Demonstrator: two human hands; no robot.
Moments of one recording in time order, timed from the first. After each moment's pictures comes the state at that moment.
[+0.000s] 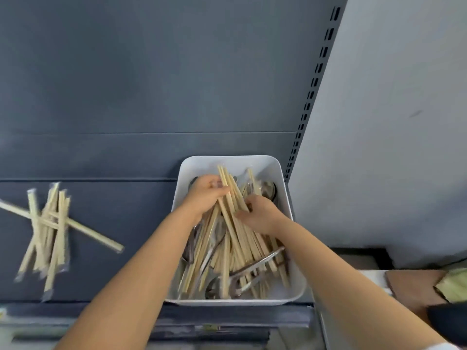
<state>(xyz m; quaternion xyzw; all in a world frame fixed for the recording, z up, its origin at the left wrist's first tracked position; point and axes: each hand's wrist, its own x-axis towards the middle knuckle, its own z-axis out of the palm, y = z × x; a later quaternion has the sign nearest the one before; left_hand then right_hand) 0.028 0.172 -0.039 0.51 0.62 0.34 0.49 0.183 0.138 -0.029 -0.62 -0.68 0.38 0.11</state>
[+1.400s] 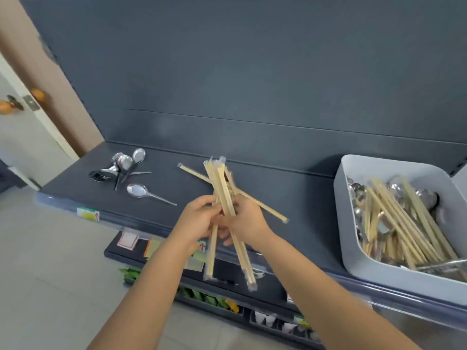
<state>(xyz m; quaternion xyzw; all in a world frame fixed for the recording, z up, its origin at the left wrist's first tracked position) -0.301 -0.044 0.002 0.34 0.65 0.47 0.49 -0.184 -0.006 0.005 -0.45 -0.64 0.58 0.23</state>
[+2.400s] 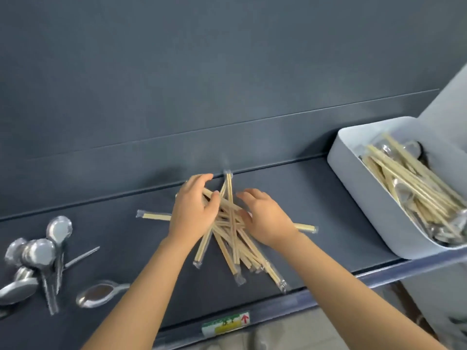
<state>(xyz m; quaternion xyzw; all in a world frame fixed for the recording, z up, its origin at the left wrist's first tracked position) -0.408 0.154 -0.048 0.73 0.57 0.30 0.22 -0.243 0.119 -0.057 -0.64 -0.73 0.19 0.13</state>
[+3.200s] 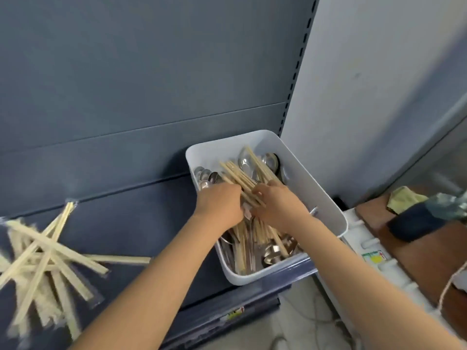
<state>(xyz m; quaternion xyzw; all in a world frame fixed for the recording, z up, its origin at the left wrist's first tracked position) -0.026 0.121 -0.013 0.89 0.45 -0.01 0.09 0.111 0.071 -0.026 -0.75 -0.64 0.14 0.10</state>
